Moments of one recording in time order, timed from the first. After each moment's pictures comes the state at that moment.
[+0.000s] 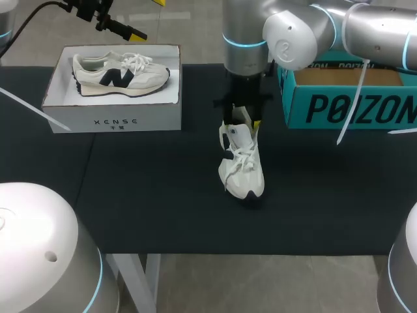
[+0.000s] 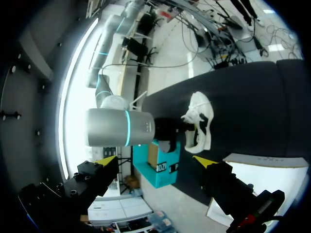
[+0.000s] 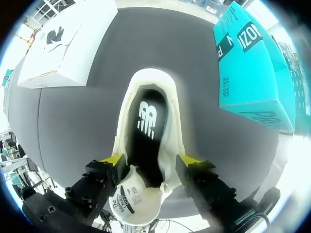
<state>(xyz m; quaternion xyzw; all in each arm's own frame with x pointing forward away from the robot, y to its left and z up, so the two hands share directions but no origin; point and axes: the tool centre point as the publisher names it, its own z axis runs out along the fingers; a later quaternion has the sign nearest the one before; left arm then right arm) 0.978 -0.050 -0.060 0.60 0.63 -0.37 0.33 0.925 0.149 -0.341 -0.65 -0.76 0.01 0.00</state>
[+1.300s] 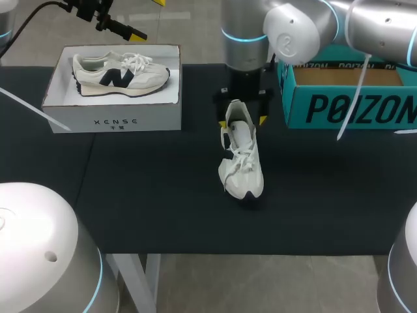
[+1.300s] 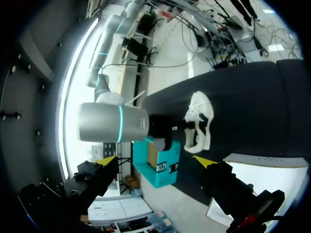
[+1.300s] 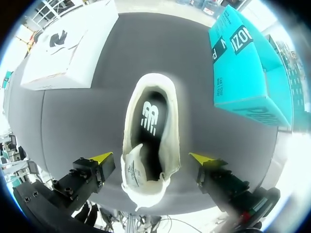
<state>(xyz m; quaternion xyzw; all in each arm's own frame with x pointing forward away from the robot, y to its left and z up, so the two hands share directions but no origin) 0.978 -0.050 -0.060 0.60 0.63 -0.37 0.33 0.918 0.153 -0.320 -0.66 -0.75 0.01 -0.01</state>
